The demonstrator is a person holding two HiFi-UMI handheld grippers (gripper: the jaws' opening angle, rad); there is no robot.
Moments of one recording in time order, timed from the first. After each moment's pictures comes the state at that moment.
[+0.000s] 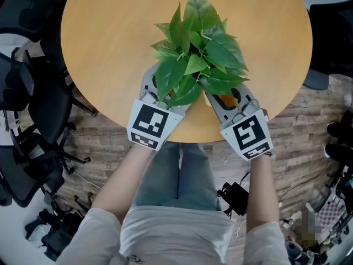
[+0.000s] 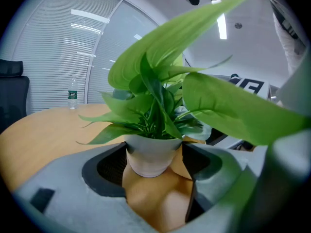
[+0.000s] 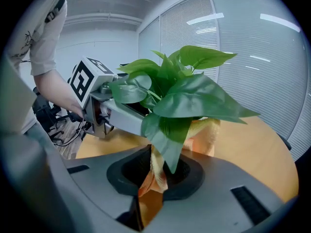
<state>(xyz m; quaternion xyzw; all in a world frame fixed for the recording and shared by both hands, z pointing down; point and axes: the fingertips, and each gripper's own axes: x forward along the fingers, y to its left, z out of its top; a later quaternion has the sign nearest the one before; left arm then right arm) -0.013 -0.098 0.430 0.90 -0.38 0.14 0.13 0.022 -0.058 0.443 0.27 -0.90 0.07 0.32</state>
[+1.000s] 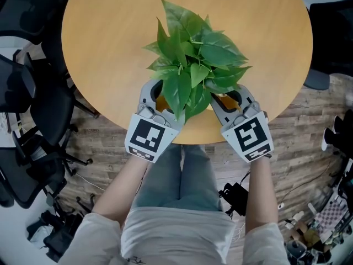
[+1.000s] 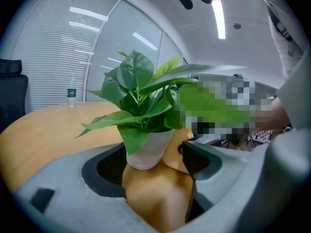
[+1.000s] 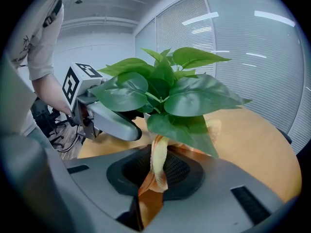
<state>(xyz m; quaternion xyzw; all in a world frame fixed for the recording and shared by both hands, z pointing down) -0.010 -0.069 0.429 0.91 -0.37 0.15 0.14 0.032 -0.055 0.442 0.28 -0.91 0.09 0.31</state>
